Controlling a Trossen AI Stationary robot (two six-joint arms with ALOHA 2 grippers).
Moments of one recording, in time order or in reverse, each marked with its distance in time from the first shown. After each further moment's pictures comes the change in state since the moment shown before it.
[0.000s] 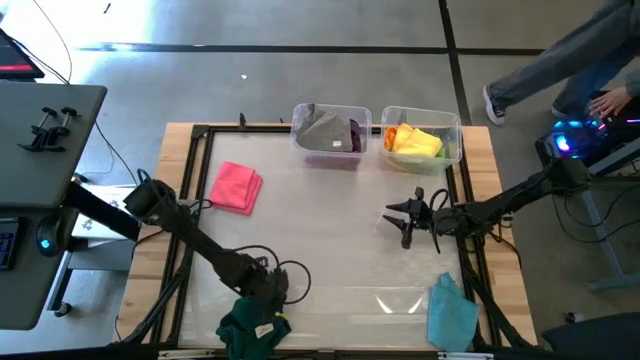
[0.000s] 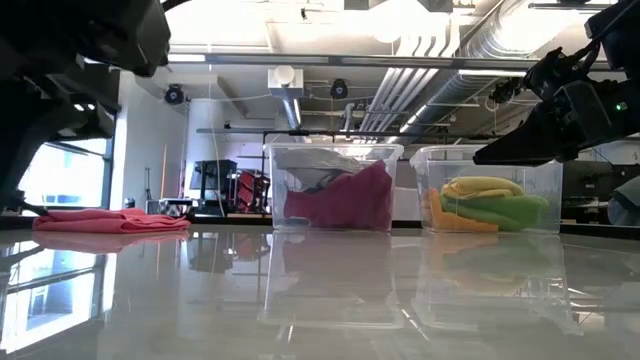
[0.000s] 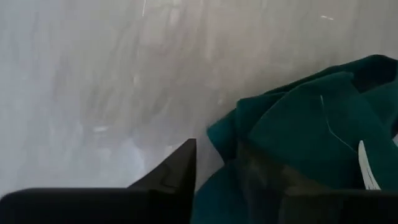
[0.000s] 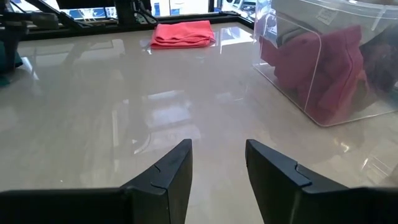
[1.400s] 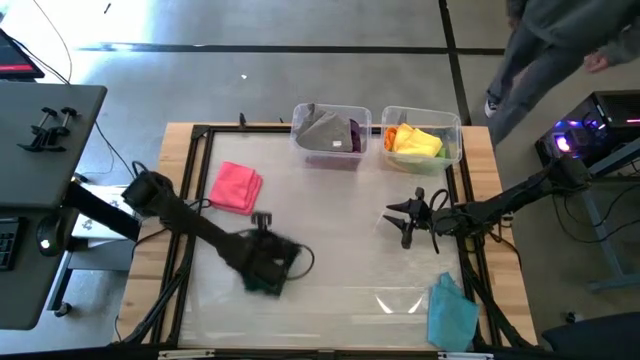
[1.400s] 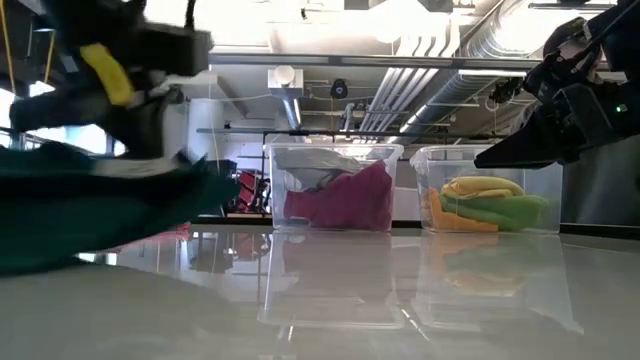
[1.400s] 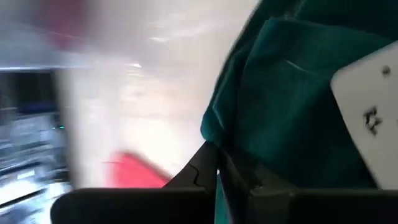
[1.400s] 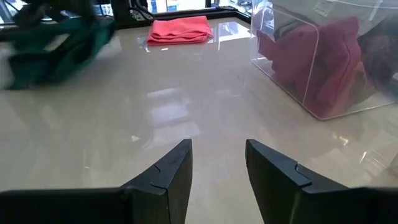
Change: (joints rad) left arm 0.135 -0.064 -0.003 -0.399 -0.715 0.432; right arm 0.000 0.000 0.000 -0.021 0.006 0.032
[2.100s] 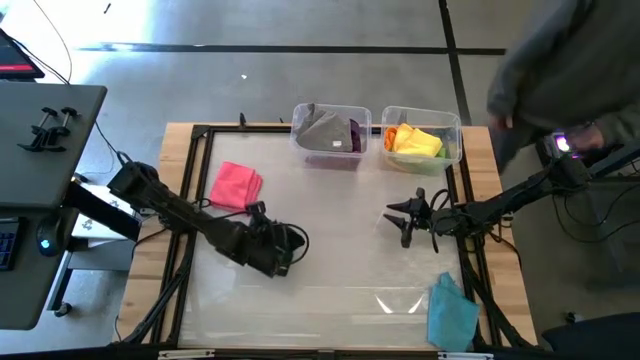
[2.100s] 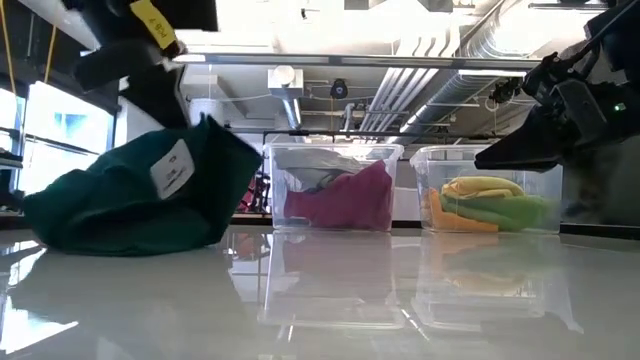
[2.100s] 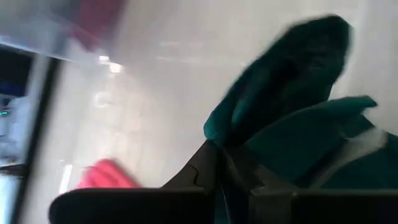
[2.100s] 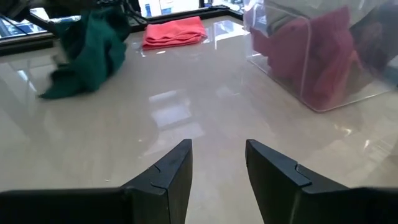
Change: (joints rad) left arm 0.026 -0.139 -0.061 0.142 0.008 -0.136; right arm 0.000 0.000 0.000 -0.004 0.021 0.066
